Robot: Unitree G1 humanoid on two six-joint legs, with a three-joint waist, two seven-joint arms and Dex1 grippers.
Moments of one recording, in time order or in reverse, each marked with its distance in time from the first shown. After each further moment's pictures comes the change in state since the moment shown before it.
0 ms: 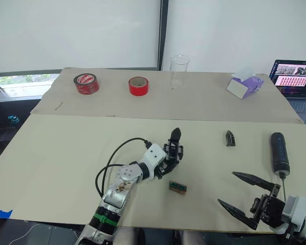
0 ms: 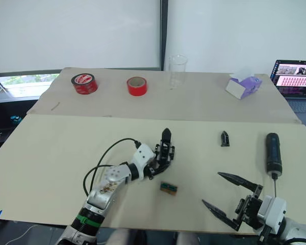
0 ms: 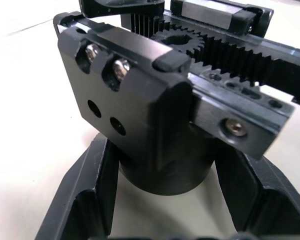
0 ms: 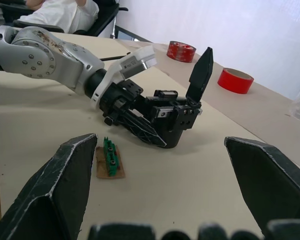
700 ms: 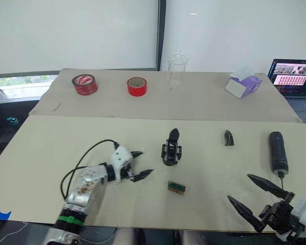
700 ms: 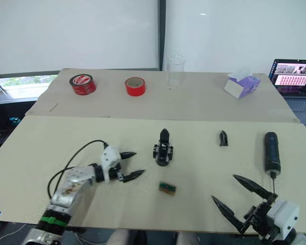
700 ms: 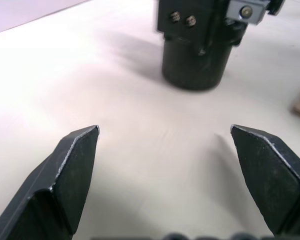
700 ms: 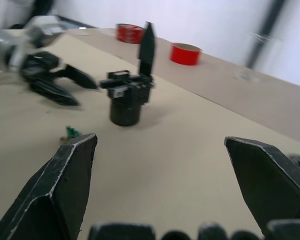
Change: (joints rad) left arm 0.058 0.359 0.207 0.122 -0.303 -0.231 -0.407; right arm 0.182 0.112 -0.078 -0.085 0.000 0.085 -0.205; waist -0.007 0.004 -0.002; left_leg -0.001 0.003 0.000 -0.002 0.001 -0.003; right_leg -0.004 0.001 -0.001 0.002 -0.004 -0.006
